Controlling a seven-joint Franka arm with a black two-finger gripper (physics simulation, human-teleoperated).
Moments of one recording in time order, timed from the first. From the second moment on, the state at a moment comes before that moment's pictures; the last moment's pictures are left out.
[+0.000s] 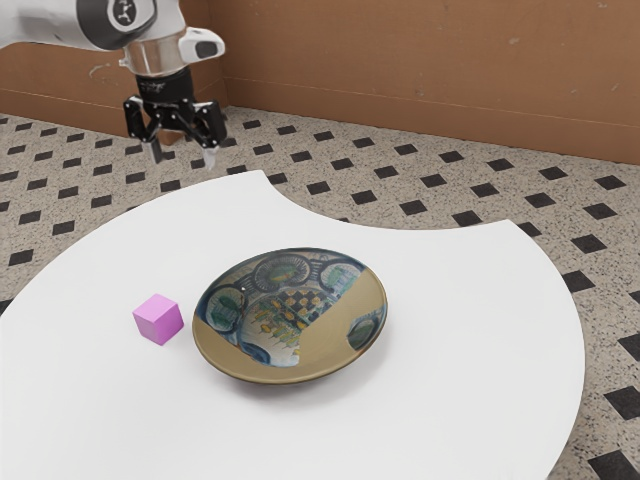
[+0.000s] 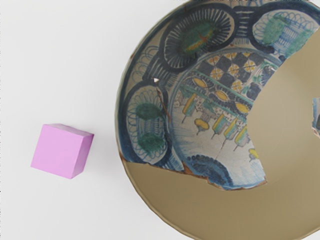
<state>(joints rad) 0.03 0.07 -0.02 -1.50 0.03 1.56 -0.19</state>
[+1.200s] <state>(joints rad) -0.01 0.07 0.17 -2.15 -0.29 1.97 -0.97</state>
